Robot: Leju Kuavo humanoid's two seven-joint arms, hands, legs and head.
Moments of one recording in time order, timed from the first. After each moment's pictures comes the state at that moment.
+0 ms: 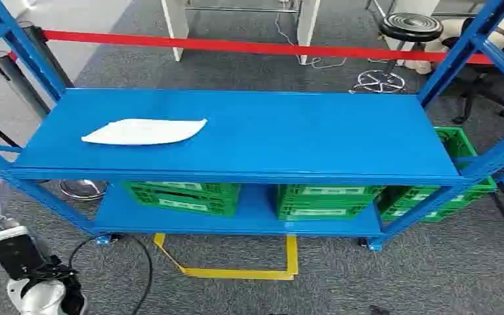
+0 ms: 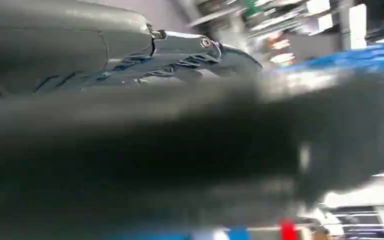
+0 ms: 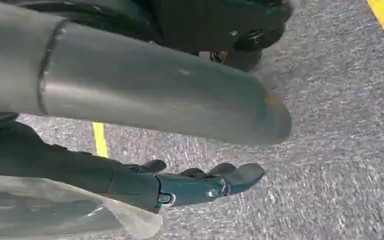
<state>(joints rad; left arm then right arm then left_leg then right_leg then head) 0.08 -0.20 0.15 -1.55 -0.23 0.51 -0.66 -0.10 0.20 -1.14 -0.22 0.76 -0.14 -0.11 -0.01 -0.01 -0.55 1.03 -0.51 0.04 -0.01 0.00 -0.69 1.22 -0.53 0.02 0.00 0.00</state>
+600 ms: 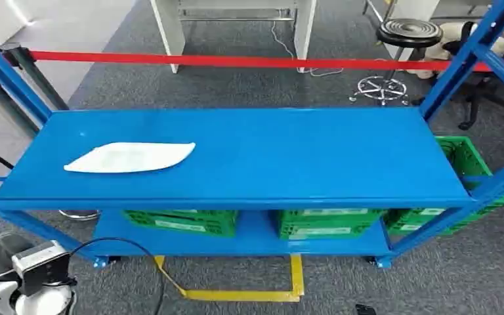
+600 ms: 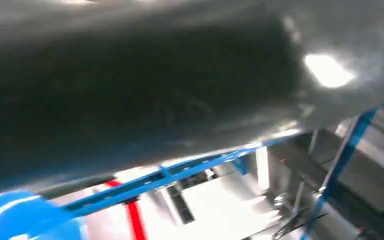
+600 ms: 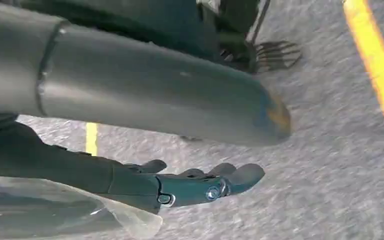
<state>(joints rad) 0.13 -0.21 -0.01 -1.87 -0.64 0.70 -0.70 -0.10 0.22 -1.15 -0.21 0.85 -0.08 -0.06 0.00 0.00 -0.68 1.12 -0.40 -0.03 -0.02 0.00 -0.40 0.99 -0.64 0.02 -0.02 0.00</state>
